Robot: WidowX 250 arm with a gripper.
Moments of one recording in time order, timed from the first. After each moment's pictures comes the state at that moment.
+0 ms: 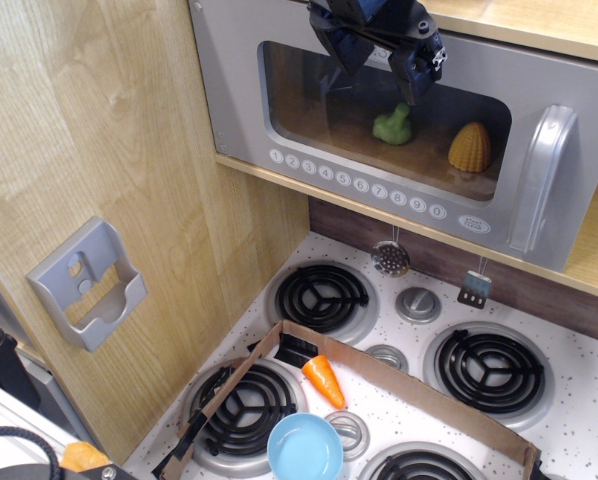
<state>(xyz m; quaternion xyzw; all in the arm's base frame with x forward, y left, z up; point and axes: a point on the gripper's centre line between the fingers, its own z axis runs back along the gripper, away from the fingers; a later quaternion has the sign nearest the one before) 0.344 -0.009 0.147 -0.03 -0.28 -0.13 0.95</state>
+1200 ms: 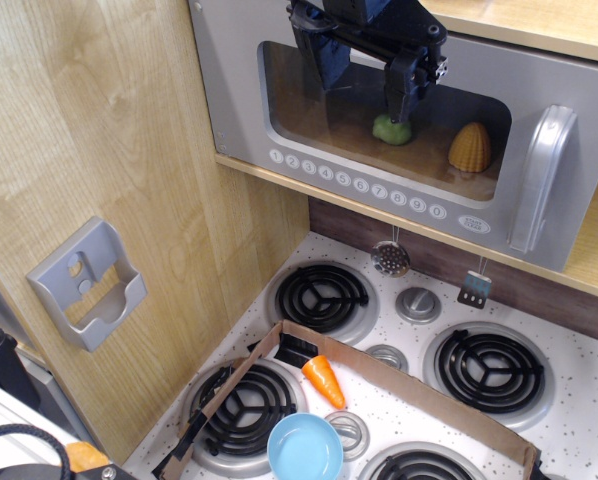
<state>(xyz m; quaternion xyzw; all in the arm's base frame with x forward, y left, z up) 0.308 -0.011 0.158 0.02 -0.21 -0.08 0.98</state>
